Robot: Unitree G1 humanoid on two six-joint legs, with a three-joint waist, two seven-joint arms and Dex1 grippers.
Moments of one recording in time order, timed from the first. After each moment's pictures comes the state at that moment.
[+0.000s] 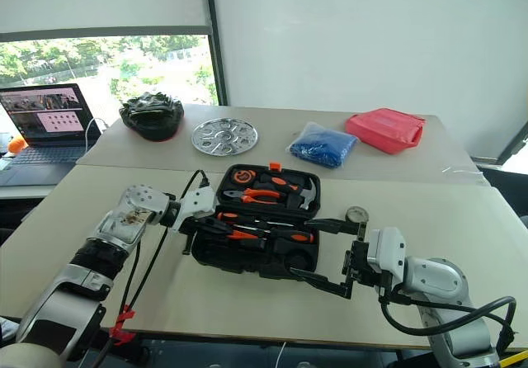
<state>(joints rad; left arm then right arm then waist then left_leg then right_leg) -0.81 0.56 -0.28 0.52 0.00 0.07 -1.36 -0.05 -0.64 -0.09 -0.37 0.52 -0.03 1.07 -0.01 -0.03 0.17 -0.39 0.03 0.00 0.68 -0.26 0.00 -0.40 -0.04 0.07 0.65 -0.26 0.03</state>
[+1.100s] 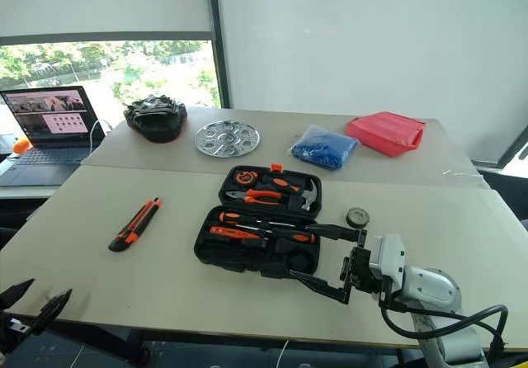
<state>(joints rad) 0.37 0.49 0.80 -0.03 -0.46 0.09 -0.85 -0.02 -0.57 -0.09 -0.32 0.53 -0.08 1.09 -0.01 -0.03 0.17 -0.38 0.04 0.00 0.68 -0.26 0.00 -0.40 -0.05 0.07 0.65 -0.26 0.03</state>
